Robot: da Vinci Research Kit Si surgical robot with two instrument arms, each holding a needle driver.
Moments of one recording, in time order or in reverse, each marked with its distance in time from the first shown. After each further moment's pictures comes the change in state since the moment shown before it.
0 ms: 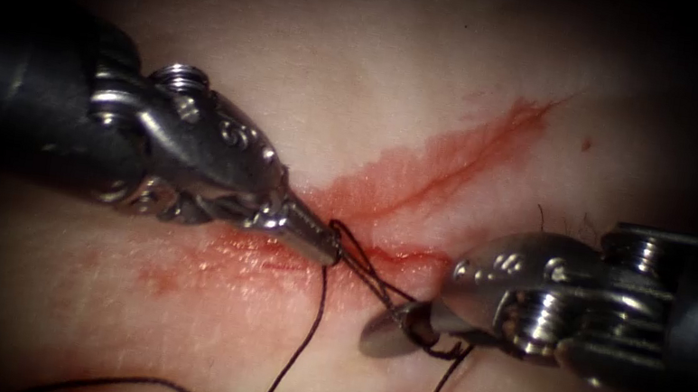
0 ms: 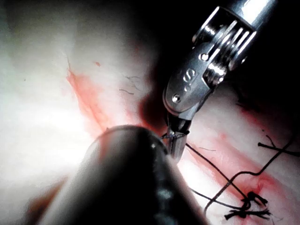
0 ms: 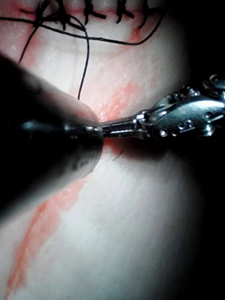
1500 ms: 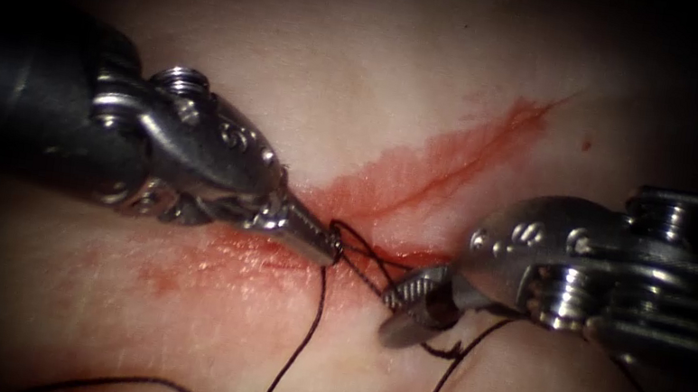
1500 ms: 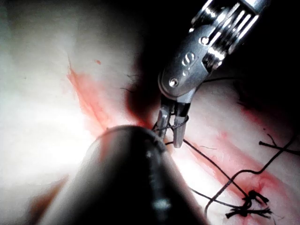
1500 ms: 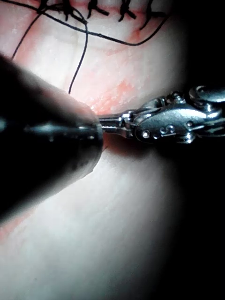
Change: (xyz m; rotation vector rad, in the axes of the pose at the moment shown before) right arm 0.001 0.001 -0.003 -0.011 -0.068 -0.117; left arm 0.000 0.000 0.000 0.002 0.000 -0.004
